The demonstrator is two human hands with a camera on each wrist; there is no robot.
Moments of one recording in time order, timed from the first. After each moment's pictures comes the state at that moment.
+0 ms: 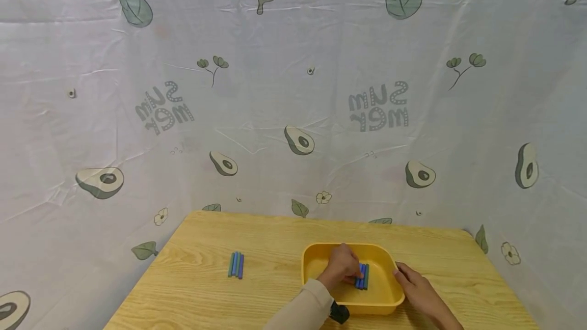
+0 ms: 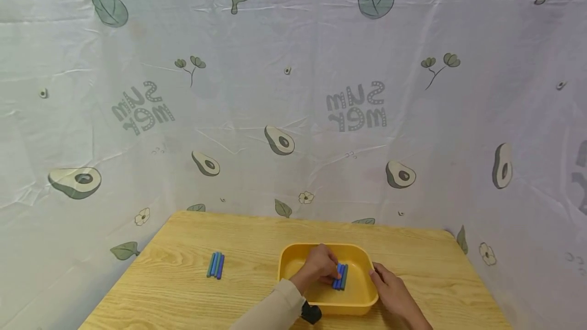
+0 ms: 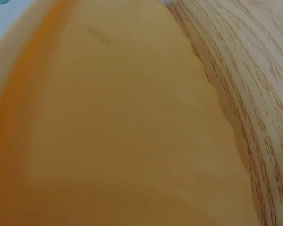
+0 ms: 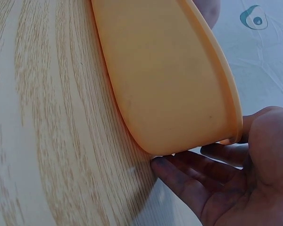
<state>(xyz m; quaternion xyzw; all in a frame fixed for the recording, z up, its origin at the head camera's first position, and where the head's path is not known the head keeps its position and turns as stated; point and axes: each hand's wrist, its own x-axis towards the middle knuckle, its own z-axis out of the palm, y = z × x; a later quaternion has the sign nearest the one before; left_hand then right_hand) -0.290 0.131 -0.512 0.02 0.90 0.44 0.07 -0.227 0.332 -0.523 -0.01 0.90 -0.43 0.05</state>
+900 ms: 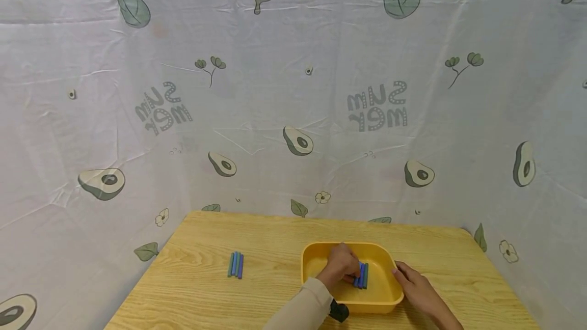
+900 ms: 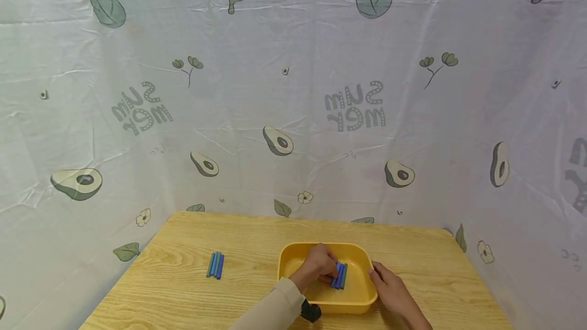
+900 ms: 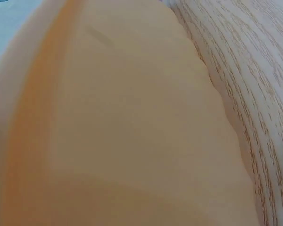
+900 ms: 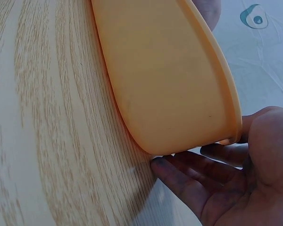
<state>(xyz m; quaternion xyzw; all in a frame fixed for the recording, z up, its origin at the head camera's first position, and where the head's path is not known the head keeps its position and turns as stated) -0.288 0.132 -0.504 0.01 0.89 0.45 0.07 -0.226 0.334 -0.520 -0.02 0.90 -0.43 0.04</state>
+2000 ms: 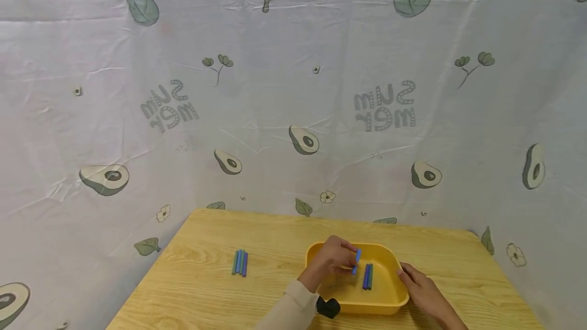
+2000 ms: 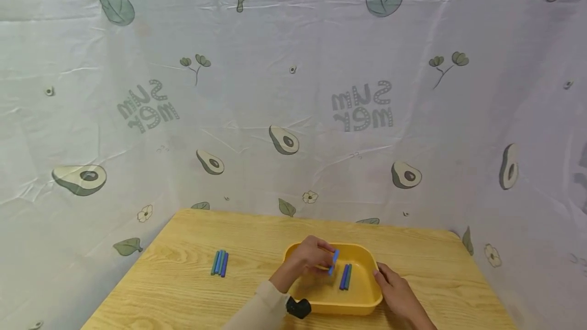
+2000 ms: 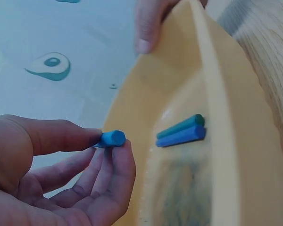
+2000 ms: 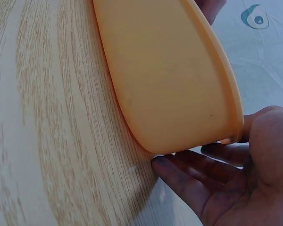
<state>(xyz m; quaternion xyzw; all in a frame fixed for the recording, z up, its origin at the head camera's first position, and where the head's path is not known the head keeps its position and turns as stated) -0.288 0.087 -0.479 0.04 0.76 0.63 0.17 -0.230 0.335 -0.522 -0.01 0.90 -0.42 0.06</state>
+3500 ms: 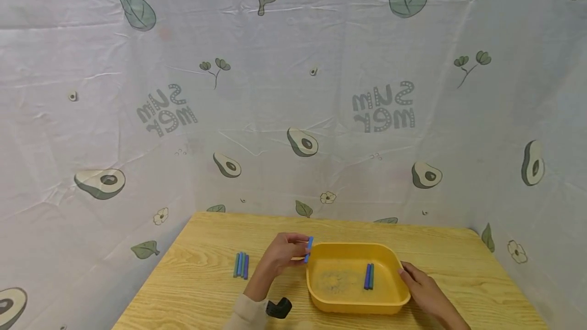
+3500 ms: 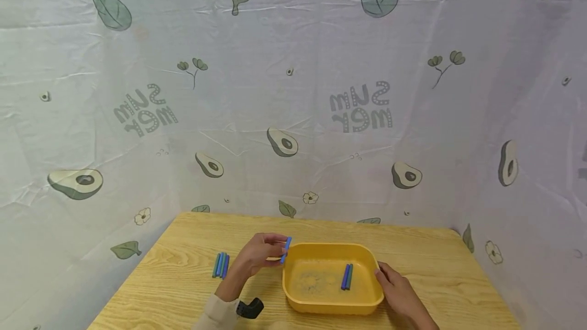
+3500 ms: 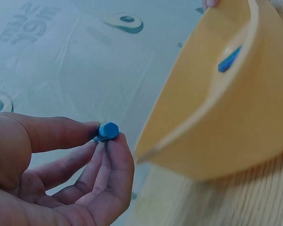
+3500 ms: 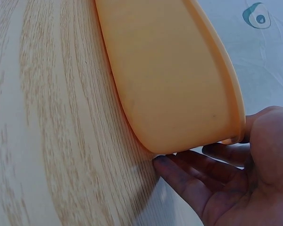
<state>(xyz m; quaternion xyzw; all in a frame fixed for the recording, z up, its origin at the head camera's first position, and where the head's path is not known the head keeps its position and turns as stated) -0.300 -0.041 -0.480 0.06 0.72 0.67 0.14 -0.235 0.336 -0.519 -0.01 0.90 -0.43 0.06</state>
